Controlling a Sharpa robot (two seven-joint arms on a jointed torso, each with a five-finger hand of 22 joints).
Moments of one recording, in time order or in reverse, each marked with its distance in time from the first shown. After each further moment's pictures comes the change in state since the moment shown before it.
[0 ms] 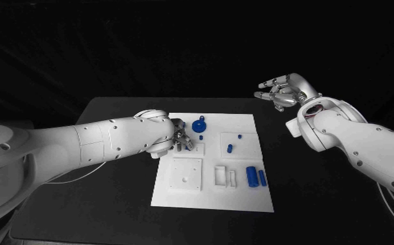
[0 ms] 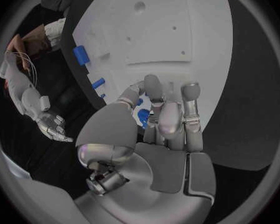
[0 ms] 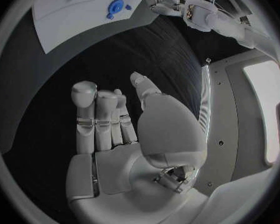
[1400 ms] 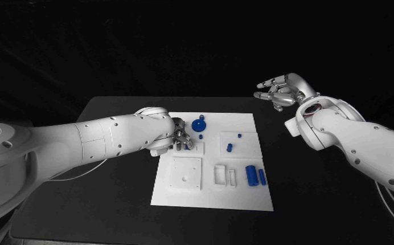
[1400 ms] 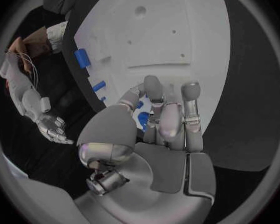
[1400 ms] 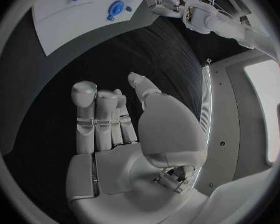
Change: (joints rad) left arm 0.005 0.014 0.003 -0.023 0.008 0.064 0.001; left_hand -0.052 0.052 0.027 -0.005 -0.023 0.000 0.001 0.001 0.005 0.000 0.000 0.024 0.018 0.003 0.004 0.024 0.035 0.000 0.007 0.007 -0.010 0.000; right arm 0.000 0.007 0.000 -0.011 0.000 0.014 -0.006; right_hand -0.013 -0.002 0.049 -0.038 0.053 0.000 0.000 0.000 0.000 -0.004 -0.004 0.000 -0.001 0.000 0.000 0.000 0.001 0.000 0.000 0.000 -0.003 0.000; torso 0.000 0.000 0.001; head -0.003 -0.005
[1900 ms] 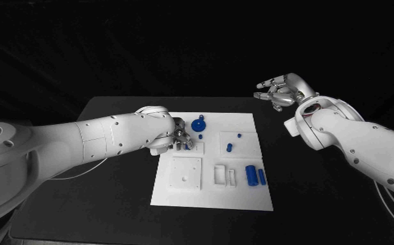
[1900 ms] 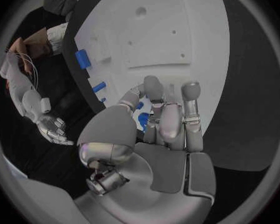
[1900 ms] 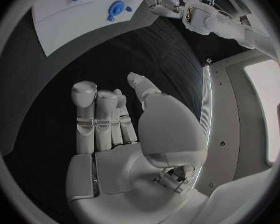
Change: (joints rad) left arm 0.005 0.008 0.000 -0.011 0.001 0.029 -0.001; left_hand -0.007 0.007 0.003 -0.003 -0.002 0.000 0.000 0.000 0.006 0.000 0.000 0.012 0.006 0.000 0.000 0.008 0.011 0.000 0.000 0.007 0.000 0.001; right arm 0.000 0.004 0.000 -0.005 0.000 0.002 -0.001; right_hand 0.000 0.000 0.014 -0.014 0.014 0.000 0.000 0.000 0.000 -0.004 0.004 0.000 0.000 0.000 0.000 0.000 0.000 0.000 0.000 0.000 0.000 0.000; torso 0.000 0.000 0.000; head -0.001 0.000
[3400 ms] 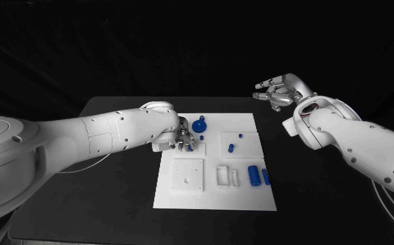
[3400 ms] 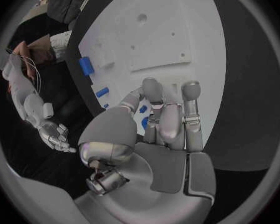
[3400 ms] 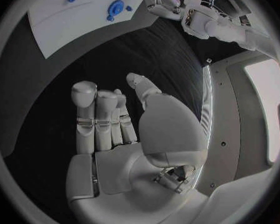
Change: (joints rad) left arm 0.022 0.042 -0.001 -0.036 0.009 0.118 -0.004; left_hand -0.022 0.022 -0.016 0.041 -0.048 0.000 0.000 0.014 0.072 0.004 -0.003 0.068 0.030 0.000 0.000 0.007 -0.014 0.000 -0.004 0.003 0.000 -0.001; right arm 0.000 0.008 0.000 -0.009 0.000 0.006 -0.002; right_hand -0.012 -0.004 0.020 -0.015 0.044 0.000 0.000 0.000 0.000 0.000 0.000 -0.004 -0.001 0.000 0.000 -0.004 0.000 0.000 0.000 0.000 0.000 0.001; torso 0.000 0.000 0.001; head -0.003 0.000
